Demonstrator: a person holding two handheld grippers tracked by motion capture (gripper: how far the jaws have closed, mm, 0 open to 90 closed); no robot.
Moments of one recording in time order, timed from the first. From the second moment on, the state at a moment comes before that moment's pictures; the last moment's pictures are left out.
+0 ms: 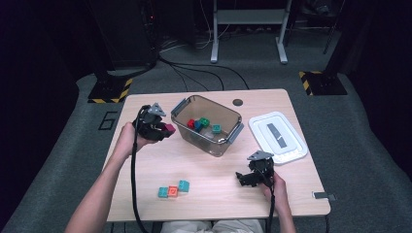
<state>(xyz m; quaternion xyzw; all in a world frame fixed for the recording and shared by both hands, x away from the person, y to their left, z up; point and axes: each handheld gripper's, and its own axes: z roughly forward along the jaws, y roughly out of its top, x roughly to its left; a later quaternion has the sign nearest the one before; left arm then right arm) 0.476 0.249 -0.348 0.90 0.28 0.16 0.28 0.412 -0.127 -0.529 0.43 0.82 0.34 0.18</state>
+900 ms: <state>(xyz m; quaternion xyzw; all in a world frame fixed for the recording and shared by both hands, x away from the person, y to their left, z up) 0.516 0.219 -0.318 0.90 0.28 0.18 0.29 0.412 -0.127 -0.529 0.43 0.82 0.34 0.18</state>
